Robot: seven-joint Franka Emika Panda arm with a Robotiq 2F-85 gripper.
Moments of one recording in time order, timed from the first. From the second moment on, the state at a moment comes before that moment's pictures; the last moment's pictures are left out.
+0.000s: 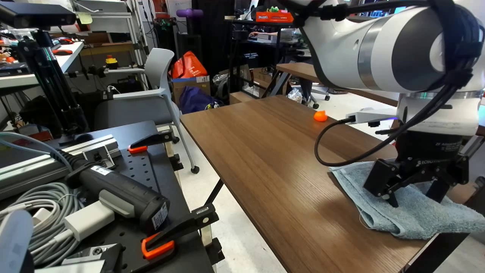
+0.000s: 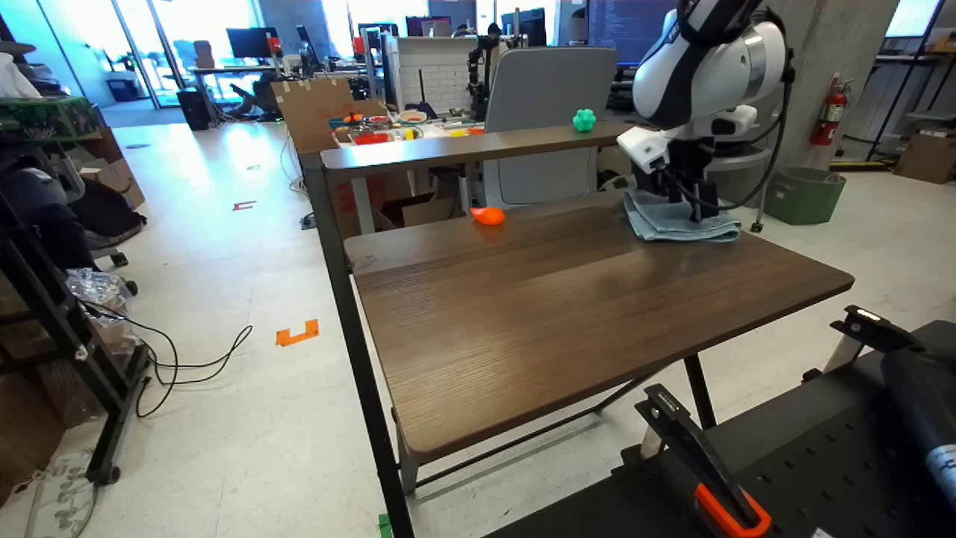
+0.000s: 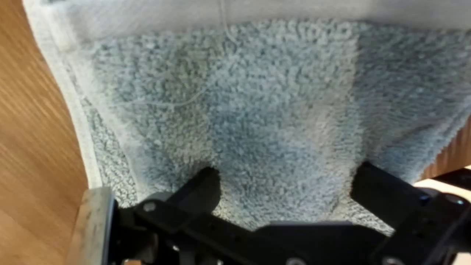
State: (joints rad) arm -0.07 1.05 -0.27 -1.36 -0.03 2.44 1.72
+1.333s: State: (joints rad) arm -0.04 0.76 -0.17 -1.84 0.03 2.52 1.01
